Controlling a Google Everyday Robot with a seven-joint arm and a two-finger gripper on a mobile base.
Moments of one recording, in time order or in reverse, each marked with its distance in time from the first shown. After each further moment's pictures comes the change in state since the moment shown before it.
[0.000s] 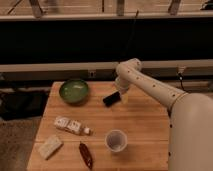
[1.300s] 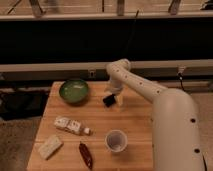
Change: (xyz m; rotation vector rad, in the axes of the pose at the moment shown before) arm -0.032 -0.003 0.034 -0.146 -0.049 -0.154
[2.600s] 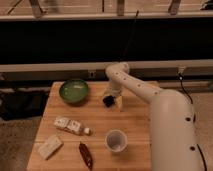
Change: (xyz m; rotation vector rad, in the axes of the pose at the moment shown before) arm -0.006 0.004 0.022 -0.019 -0.023 -0.052
